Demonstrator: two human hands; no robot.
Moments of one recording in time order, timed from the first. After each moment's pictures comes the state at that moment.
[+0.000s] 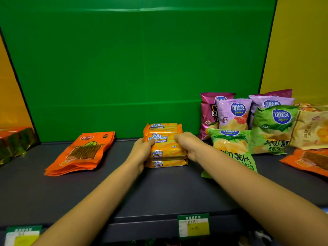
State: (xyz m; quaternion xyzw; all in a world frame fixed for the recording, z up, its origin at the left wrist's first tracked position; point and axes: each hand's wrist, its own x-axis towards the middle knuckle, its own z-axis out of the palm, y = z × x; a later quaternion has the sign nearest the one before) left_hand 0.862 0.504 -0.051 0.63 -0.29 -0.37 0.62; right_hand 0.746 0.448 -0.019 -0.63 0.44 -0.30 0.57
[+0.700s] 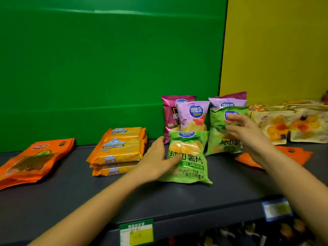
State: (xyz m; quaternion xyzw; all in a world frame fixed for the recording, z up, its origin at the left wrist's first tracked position) left_hand 0.724 0.492 -0.036 0.65 -0.66 -0.16 0.35; right_hand 0.517 0.383 -0.007 -0.62 0.40 -0.54 0.40
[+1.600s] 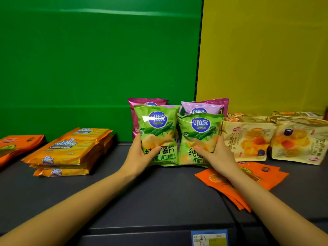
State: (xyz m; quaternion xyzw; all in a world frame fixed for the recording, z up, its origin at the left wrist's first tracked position) left_hand 0.652 0.376 -0.070 0.59 -0.53 -0.14 0.59; right_hand 0.442 0.270 -0.060 -0.76 0.47 -0.40 0.20
